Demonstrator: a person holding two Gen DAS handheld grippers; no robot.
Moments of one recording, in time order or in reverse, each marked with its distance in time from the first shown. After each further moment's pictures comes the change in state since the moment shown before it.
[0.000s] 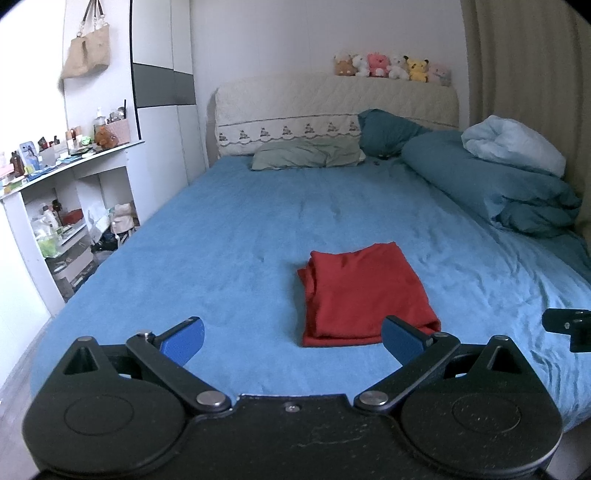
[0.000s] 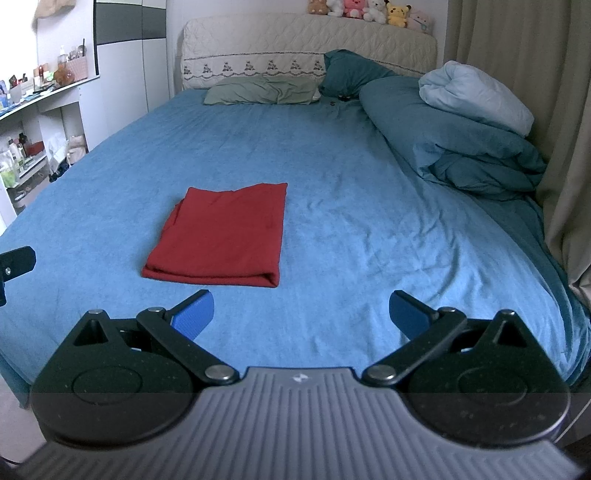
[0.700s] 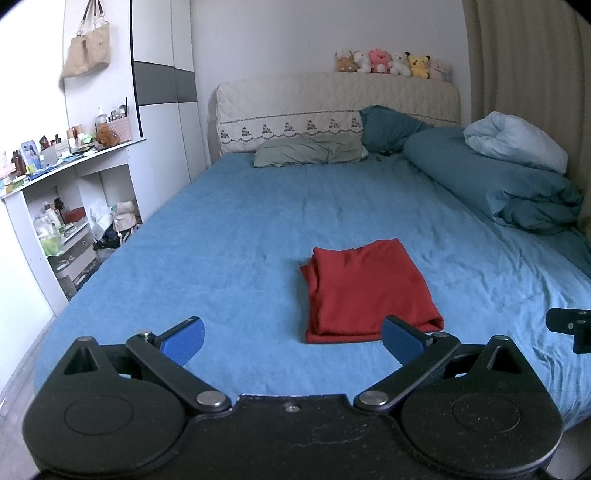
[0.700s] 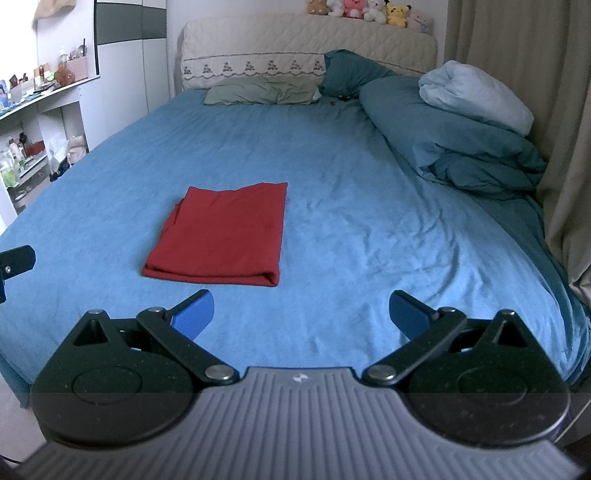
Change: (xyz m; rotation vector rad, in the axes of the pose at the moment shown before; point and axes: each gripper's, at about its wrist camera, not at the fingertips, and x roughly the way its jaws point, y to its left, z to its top) left arm -0.001 -0.003 0.004 0.005 0.016 0.020; right arm -0.001 0.001 -0.001 0.000 -0.001 -0.003
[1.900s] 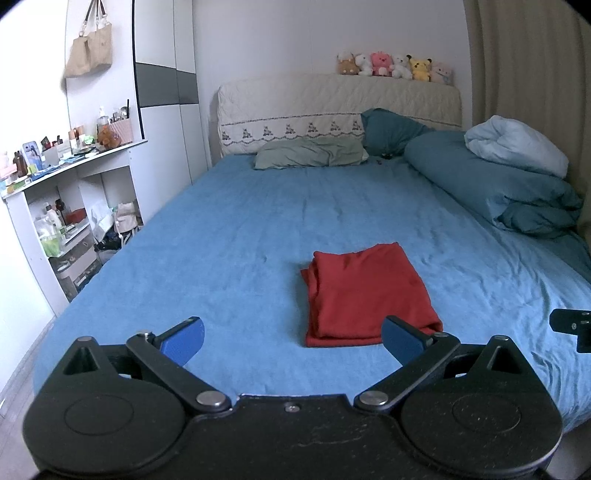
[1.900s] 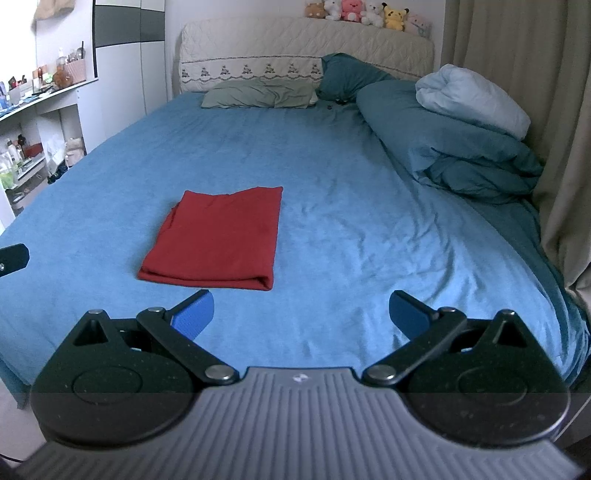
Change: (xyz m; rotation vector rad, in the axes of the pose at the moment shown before) left arm -0.001 -0.005 0.000 -0.009 -0.008 0.005; right arm 0.003 -0.021 0.004 -0.012 -0.010 0.002
